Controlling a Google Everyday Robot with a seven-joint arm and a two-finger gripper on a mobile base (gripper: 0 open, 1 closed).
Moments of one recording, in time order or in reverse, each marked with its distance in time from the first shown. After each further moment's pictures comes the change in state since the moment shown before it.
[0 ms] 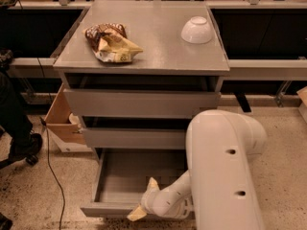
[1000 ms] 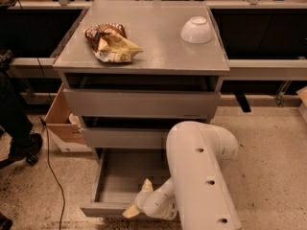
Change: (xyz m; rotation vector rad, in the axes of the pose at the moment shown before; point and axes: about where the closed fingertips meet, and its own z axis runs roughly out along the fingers) arm 0.014 -0.001 0.085 0.052 -0.002 0.032
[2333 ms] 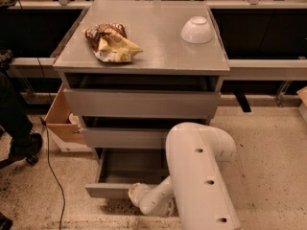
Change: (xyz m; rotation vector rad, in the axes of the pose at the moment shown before) arm -0.032 -0.012 0.013 0.058 -0.082 -0.011
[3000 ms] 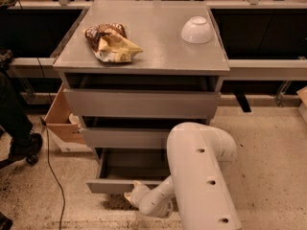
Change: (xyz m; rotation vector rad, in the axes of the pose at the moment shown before) arm -0.006 0.004 -0.003 -0.003 -0.018 -0.002
